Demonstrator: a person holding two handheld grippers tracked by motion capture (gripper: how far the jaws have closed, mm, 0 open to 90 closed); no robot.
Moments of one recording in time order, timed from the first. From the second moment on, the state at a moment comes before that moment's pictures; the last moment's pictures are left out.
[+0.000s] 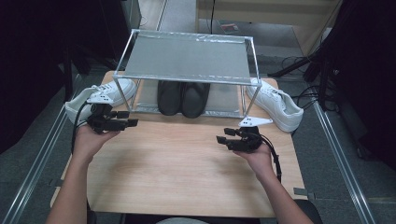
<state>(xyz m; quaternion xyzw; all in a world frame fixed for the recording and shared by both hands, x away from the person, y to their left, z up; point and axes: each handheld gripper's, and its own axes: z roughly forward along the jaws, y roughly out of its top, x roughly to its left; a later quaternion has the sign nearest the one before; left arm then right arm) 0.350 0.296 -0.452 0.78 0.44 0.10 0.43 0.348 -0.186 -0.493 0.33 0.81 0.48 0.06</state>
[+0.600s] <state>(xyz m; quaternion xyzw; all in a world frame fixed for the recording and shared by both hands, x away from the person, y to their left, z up) 0.351 0.353 -0.448 0.74 0.50 0.14 0.42 0.349 -0.187 -0.496 0.34 0.81 0.47 0.06</state>
